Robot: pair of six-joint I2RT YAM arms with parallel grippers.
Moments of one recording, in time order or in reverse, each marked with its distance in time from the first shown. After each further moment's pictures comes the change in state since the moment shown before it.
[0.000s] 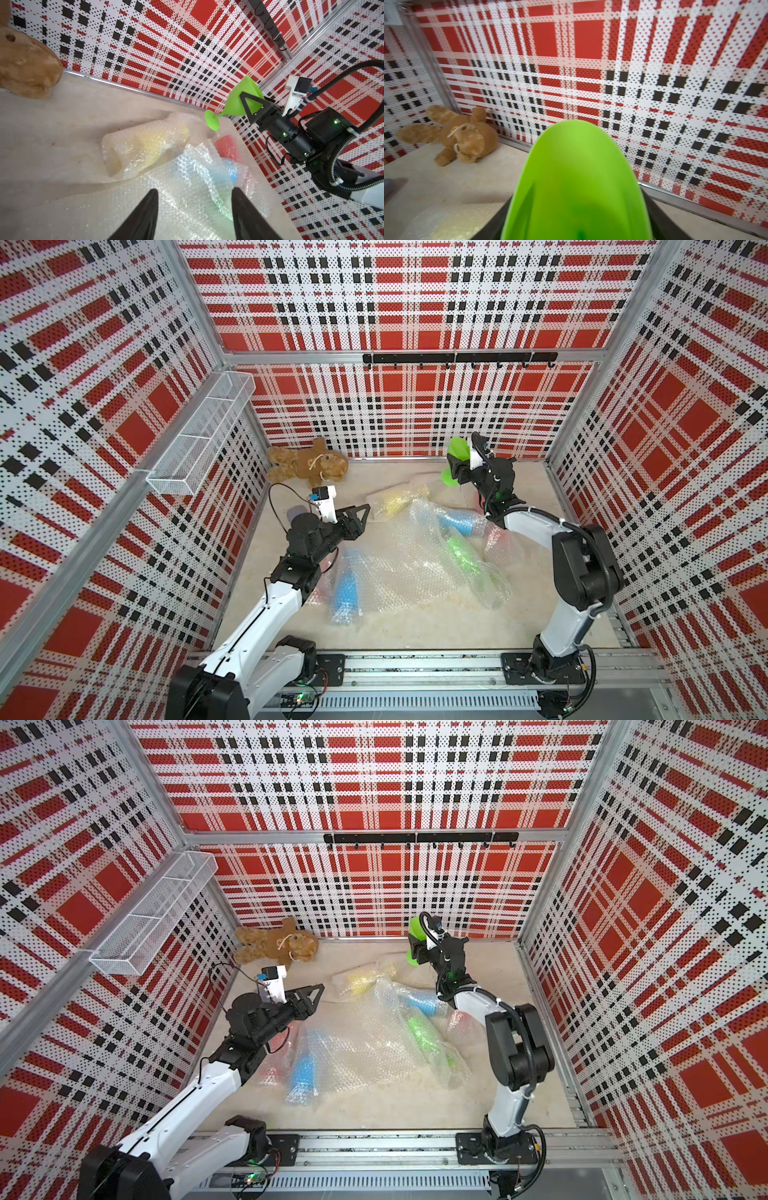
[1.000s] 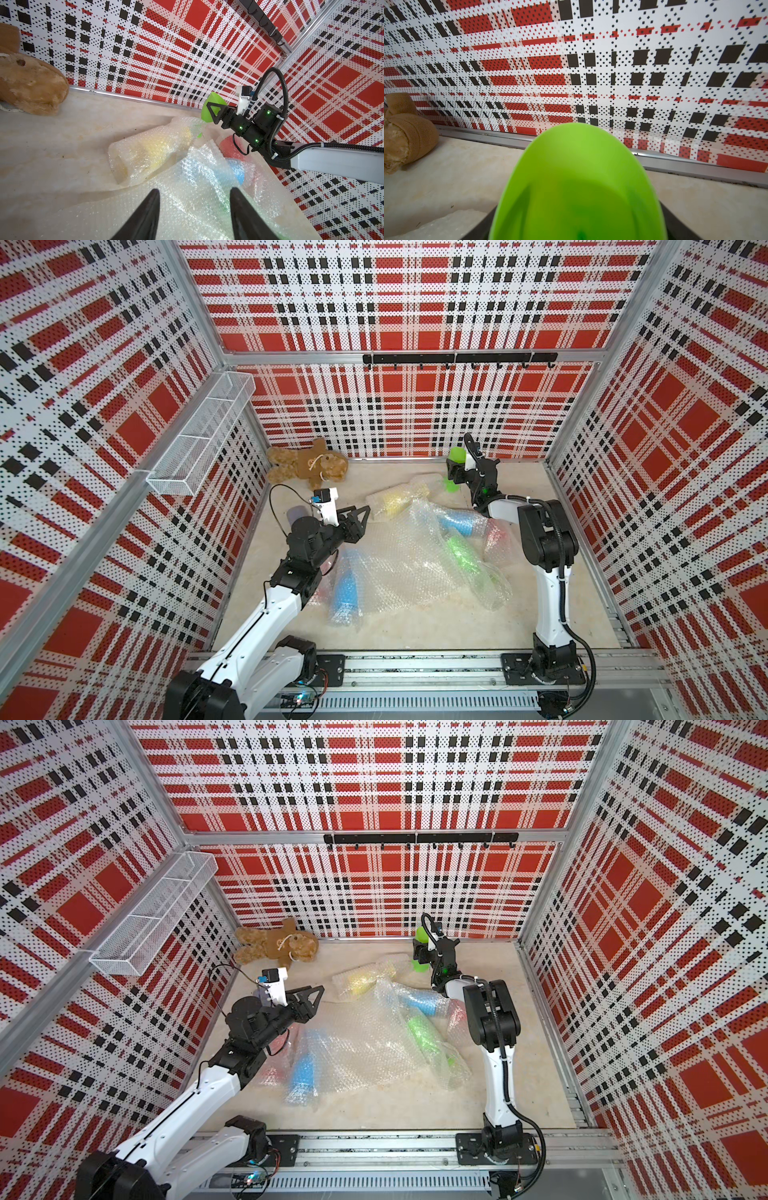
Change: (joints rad) left arm -0.018 -0.024 -0.012 0.013 -0.025 0.066; right arm -0.038 0.377 0.237 0.005 0.042 0.106
